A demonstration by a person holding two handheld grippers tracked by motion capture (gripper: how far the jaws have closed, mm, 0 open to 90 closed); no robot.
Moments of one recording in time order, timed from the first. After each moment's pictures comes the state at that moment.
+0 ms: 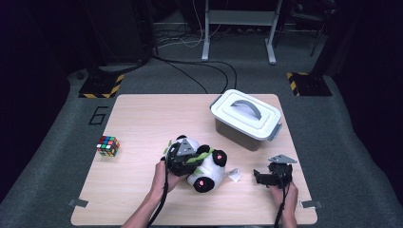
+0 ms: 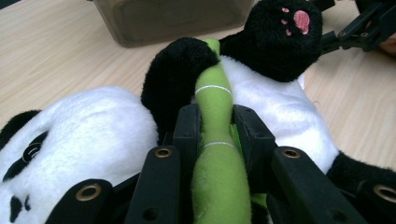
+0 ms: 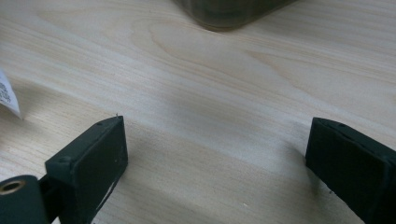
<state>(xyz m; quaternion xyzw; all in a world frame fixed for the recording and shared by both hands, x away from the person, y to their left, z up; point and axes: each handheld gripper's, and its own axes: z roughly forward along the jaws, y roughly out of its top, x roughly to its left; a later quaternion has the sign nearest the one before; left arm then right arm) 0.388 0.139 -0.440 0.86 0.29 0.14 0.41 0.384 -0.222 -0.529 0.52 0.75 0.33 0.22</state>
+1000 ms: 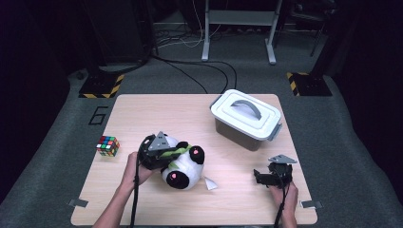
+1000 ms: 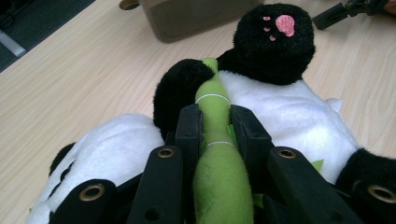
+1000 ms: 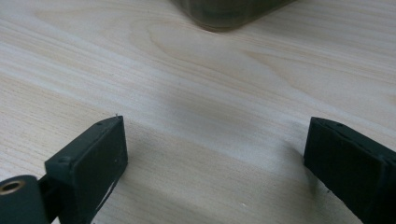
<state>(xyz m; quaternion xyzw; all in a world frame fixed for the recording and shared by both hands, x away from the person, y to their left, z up) 0.392 0.215 -0.400 0.87 0.24 0.17 0.38 0.384 -0.222 -0.528 0.52 0.75 0.33 0.23</state>
